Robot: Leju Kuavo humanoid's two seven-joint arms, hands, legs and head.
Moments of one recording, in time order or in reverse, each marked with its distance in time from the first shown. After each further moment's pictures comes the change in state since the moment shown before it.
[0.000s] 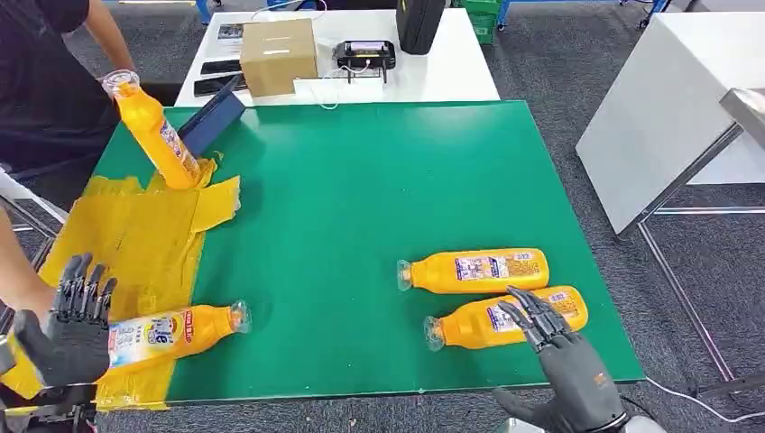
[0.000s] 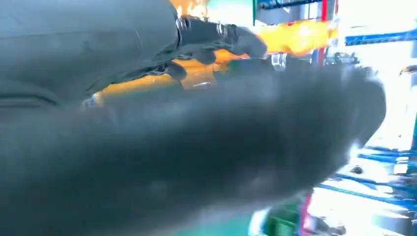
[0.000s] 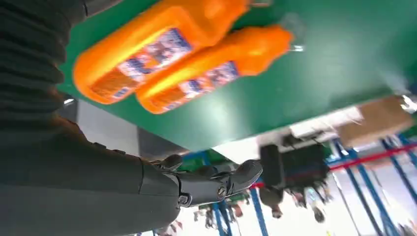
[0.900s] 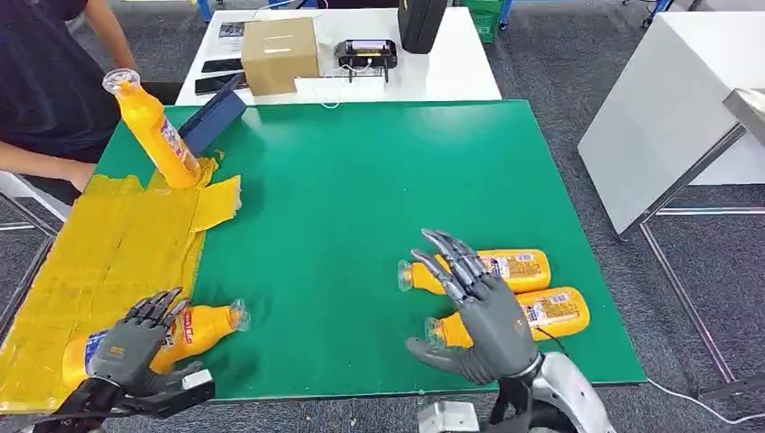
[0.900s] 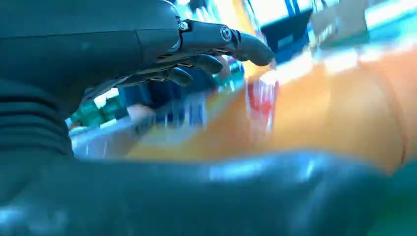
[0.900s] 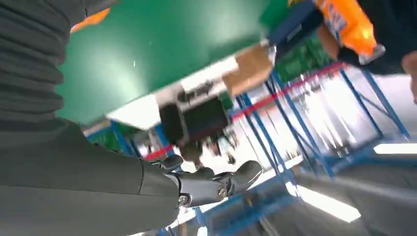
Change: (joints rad) left arm -0.054 0.362 -0.391 0.252 -1.570 0.499 0.072; right arm -0.326 0.265 0.225 0.054 0.082 -0.026 -0.176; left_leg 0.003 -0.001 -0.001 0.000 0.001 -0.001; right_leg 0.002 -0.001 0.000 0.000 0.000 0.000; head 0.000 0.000
